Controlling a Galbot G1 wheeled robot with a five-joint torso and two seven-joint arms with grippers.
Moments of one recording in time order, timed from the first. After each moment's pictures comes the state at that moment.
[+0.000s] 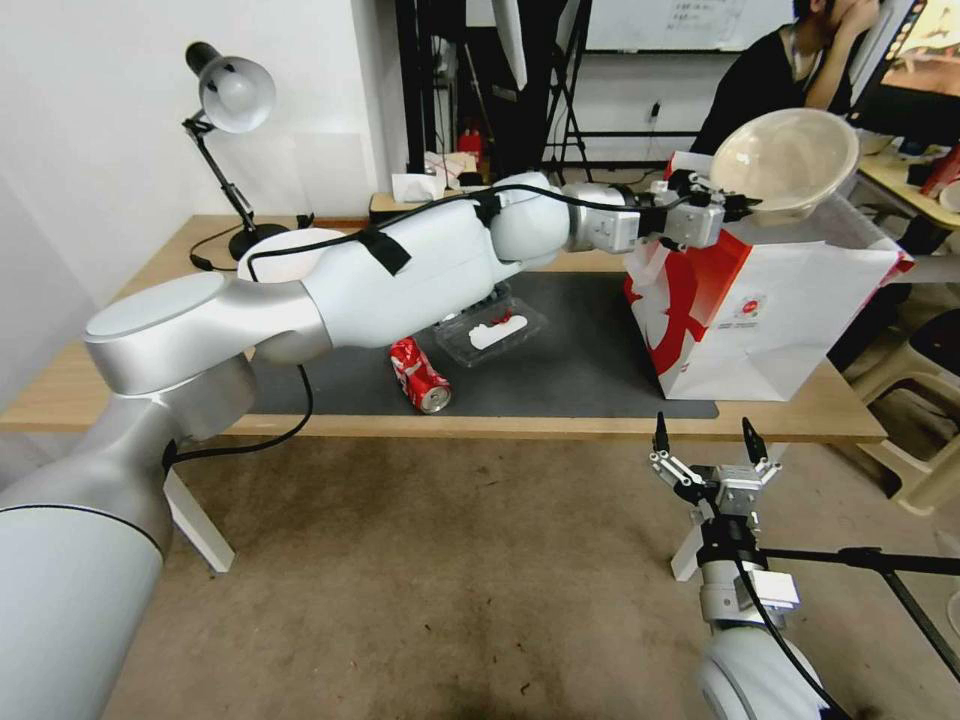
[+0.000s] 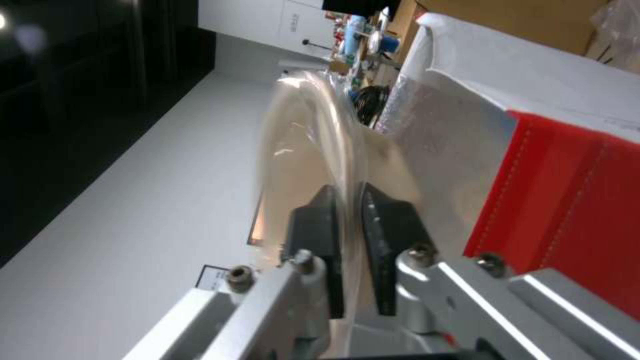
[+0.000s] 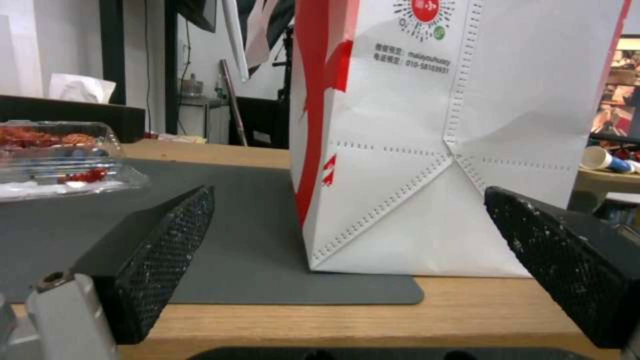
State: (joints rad) left arm -0.34 -1.41 0.87 -1.14 -0.14 -0.33 0.20; right arm -1.59 1.18 0.42 2.03 0.10 0.27 0.42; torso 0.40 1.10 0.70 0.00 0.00
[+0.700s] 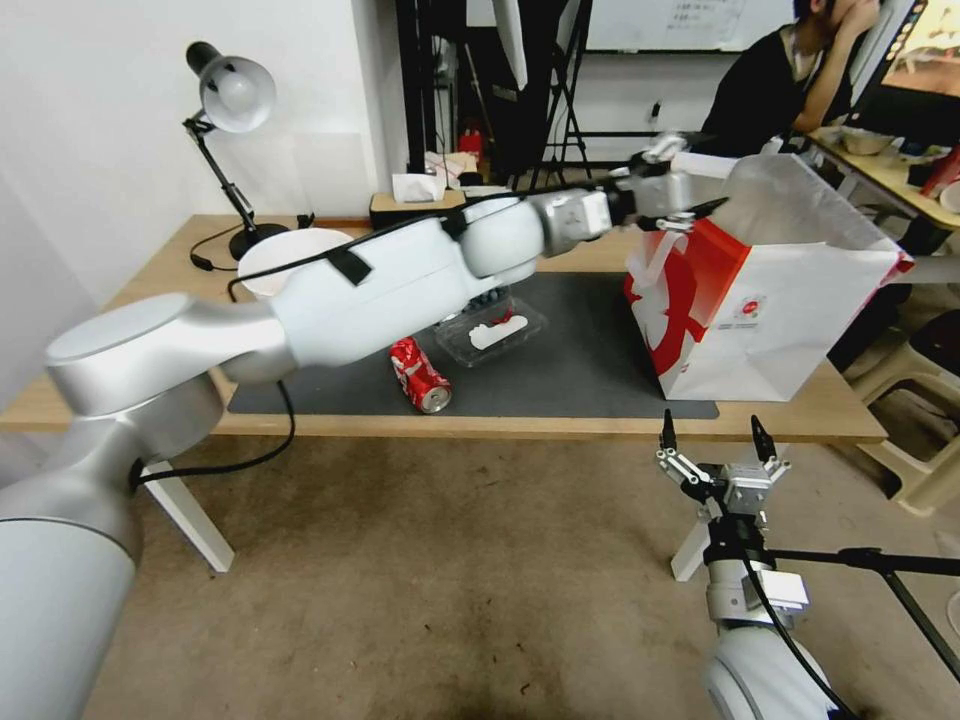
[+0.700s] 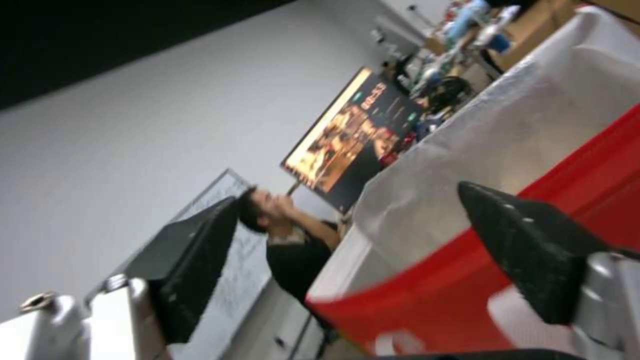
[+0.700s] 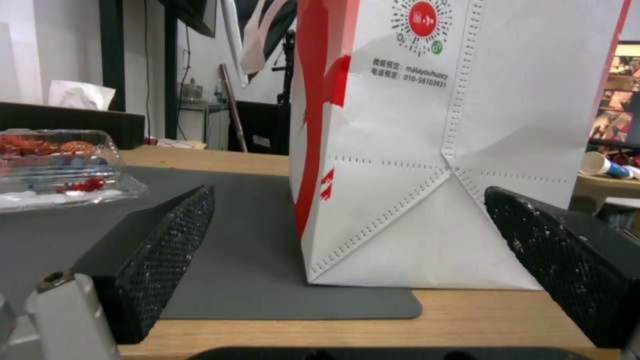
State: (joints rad) left arm -0.25 -1.24 0.84 -1.33 -0.51 -0.17 0.02; right arm -1.59 1.18 0.43 2.04 0.10 0.26 0.42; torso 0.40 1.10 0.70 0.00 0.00
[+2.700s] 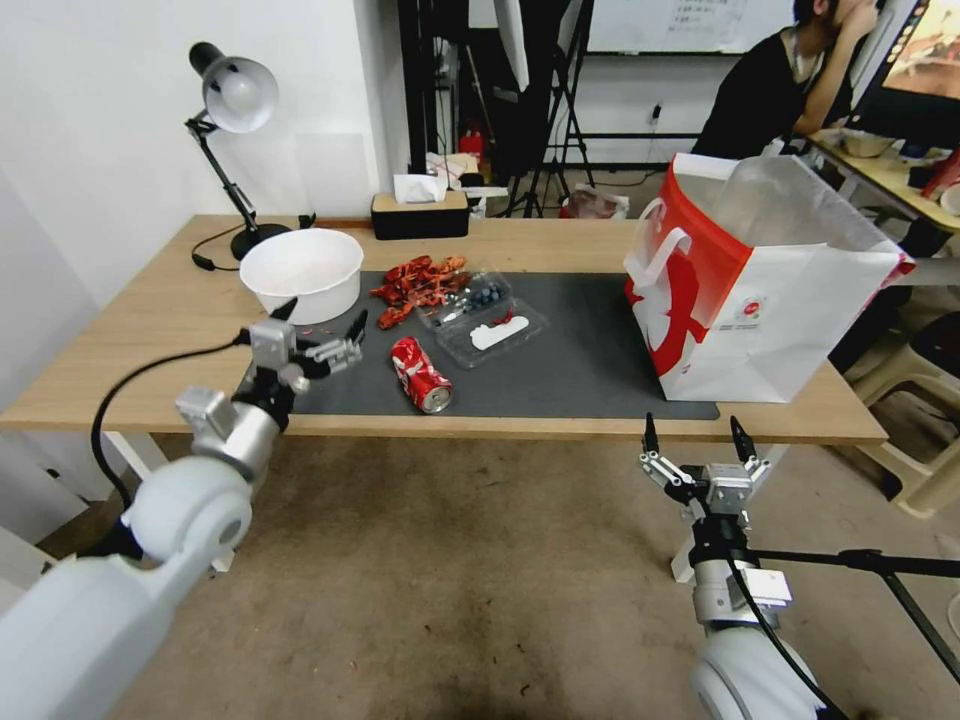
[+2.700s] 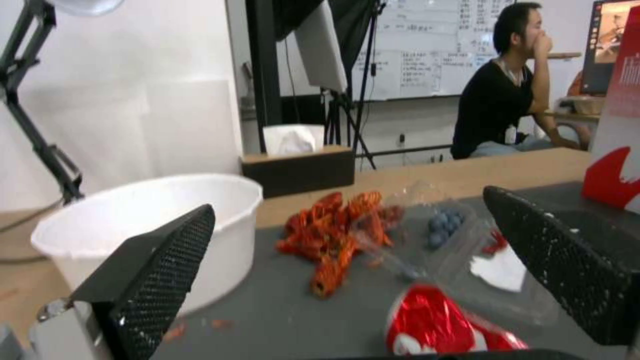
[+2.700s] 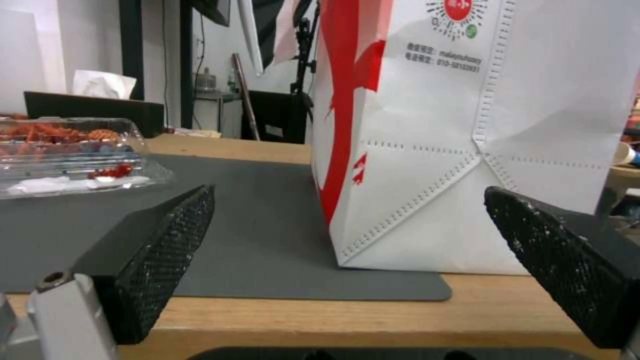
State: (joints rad) left arm 1.24 -0.82 -0.36 -2.06 -0.69 -0.01 -0.19; right arm -1.60 1.18 0.39 2.05 0.11 0.24 0.42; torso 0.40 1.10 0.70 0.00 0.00
